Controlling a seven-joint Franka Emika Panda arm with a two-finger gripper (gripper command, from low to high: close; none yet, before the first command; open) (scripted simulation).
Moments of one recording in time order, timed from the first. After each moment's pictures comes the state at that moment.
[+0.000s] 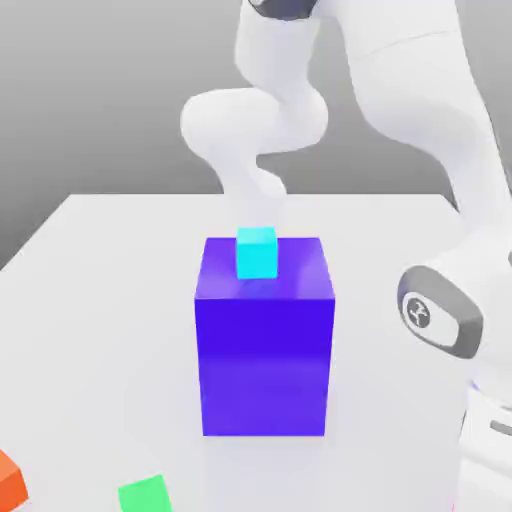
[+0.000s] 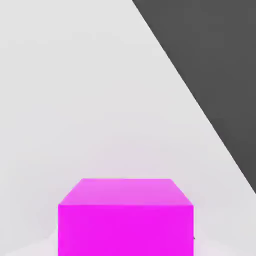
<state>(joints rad) 0.34 0.55 0.14 -2.19 -0.18 2.73 0.40</state>
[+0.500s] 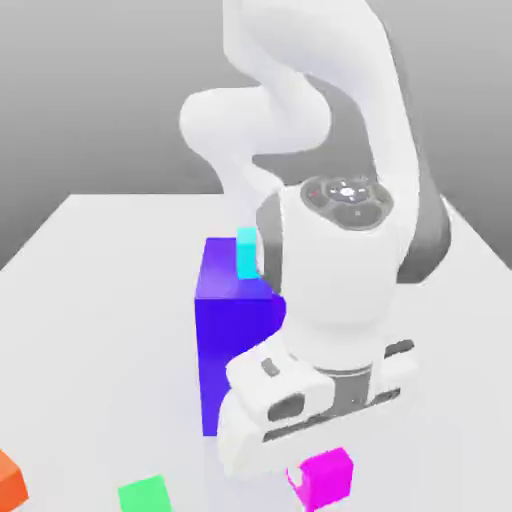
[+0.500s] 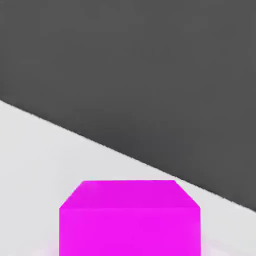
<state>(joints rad) 0.06 0.27 -0.08 -2.31 0.03 2.58 0.56</state>
